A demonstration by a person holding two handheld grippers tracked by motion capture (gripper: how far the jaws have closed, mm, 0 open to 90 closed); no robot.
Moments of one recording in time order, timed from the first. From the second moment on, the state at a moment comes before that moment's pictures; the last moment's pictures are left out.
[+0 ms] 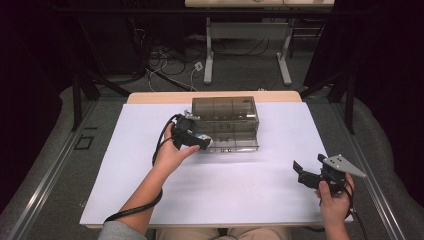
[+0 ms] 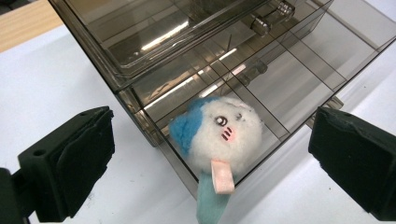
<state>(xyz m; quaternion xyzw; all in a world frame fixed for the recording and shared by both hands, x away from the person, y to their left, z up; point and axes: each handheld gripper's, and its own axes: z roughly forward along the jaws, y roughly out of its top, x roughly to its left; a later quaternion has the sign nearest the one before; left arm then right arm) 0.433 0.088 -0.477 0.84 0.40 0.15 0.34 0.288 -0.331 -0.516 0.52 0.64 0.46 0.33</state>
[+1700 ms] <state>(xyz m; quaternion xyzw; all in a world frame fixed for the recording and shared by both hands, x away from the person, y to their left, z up) 0.384 0.147 -0.446 0.78 0.39 0.17 0.47 0.282 -0.333 -0.515 0.52 0.64 0.46 0.33</state>
